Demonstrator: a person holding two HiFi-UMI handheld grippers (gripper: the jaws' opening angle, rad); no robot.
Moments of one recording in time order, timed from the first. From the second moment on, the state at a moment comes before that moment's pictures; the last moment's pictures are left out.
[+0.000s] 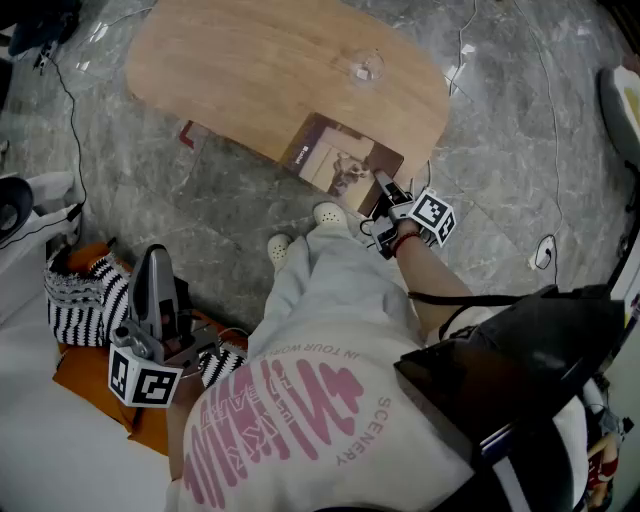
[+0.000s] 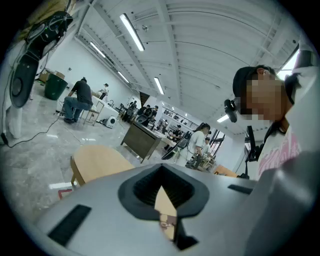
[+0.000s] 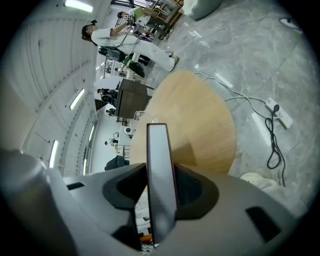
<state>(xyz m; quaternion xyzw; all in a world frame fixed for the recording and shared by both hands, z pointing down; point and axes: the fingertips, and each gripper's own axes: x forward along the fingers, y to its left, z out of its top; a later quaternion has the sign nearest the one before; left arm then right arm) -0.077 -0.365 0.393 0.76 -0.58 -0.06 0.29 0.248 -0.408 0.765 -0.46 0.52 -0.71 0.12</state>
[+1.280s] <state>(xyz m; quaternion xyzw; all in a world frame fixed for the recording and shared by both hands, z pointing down) -0.074 -0.370 0.405 0.74 -0.59 -0.01 0.31 0.262 -0.395 0.829 -0.49 0.51 -0.70 -0.04</state>
